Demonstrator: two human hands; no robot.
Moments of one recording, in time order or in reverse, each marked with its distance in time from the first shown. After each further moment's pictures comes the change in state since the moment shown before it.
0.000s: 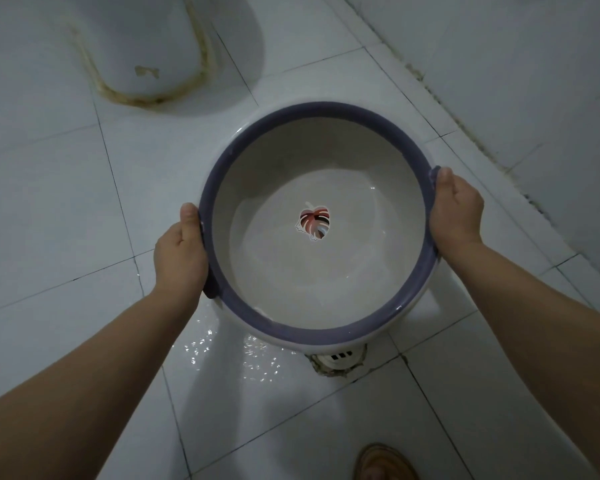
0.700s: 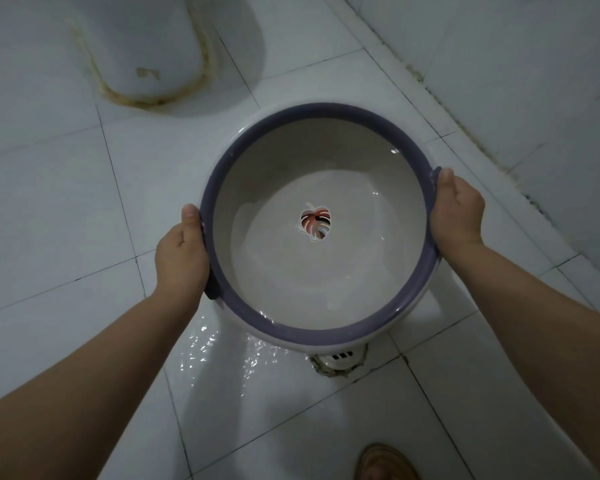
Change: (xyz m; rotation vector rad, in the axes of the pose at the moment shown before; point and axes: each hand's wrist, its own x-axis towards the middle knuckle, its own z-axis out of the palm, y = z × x) left_hand -0.001 -0.003 -0.001 0.010 -0.012 0.004; right_hand -0.001 0.001 -0.002 0.004 0.011 0.002
